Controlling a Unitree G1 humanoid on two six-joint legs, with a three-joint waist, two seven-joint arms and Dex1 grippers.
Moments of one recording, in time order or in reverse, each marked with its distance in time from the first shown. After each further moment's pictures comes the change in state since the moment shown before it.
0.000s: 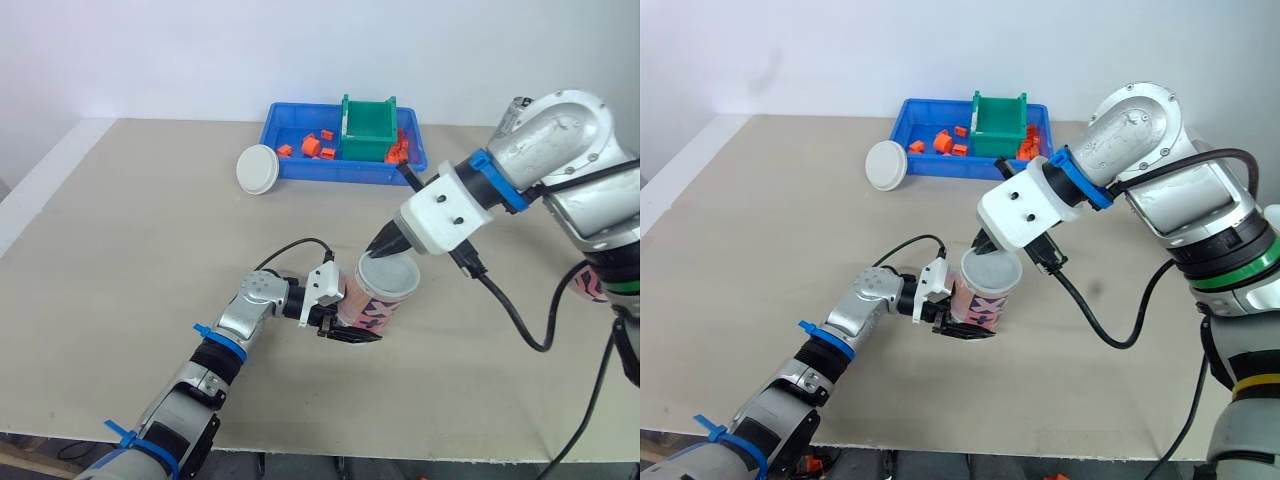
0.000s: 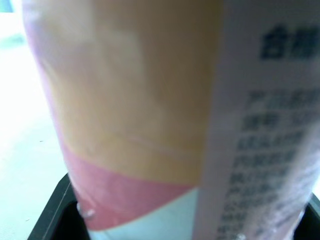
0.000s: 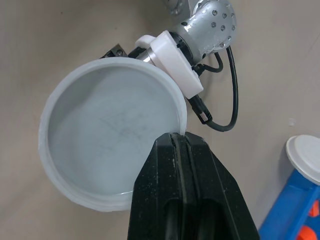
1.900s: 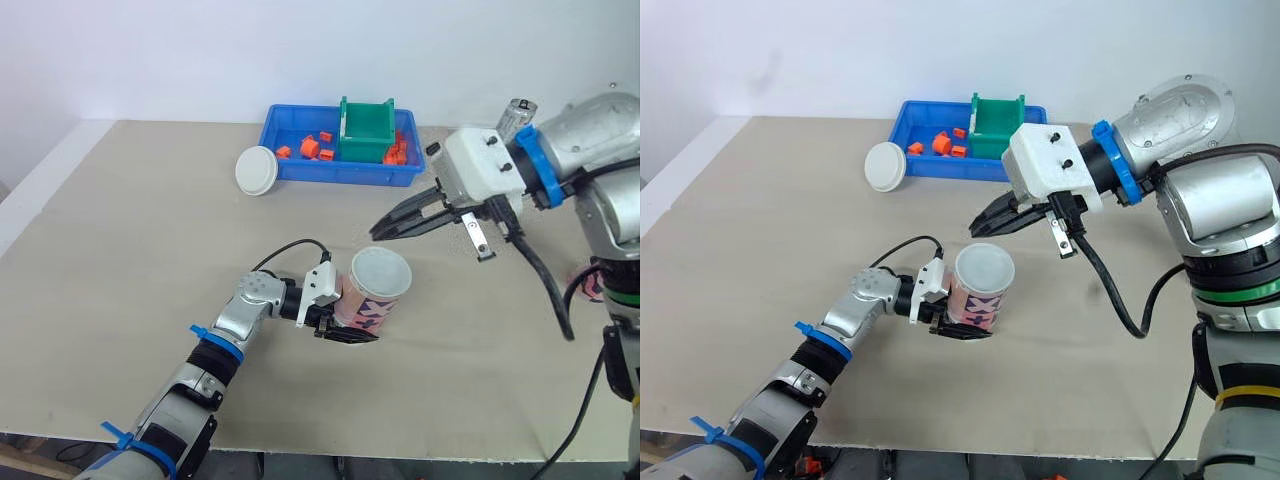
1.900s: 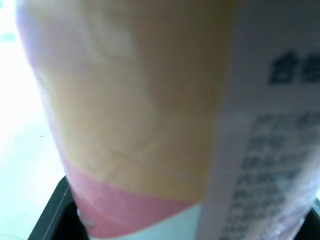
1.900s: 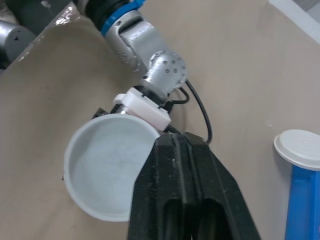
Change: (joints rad) left arm 0.008 0.010 -0.001 -0.012 -0.002 0.014 0.002; right arm 0.144 0.021 -0.277 -0.109 0.132 0.333 0.001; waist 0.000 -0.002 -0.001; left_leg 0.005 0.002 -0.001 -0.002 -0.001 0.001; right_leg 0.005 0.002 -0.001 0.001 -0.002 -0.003
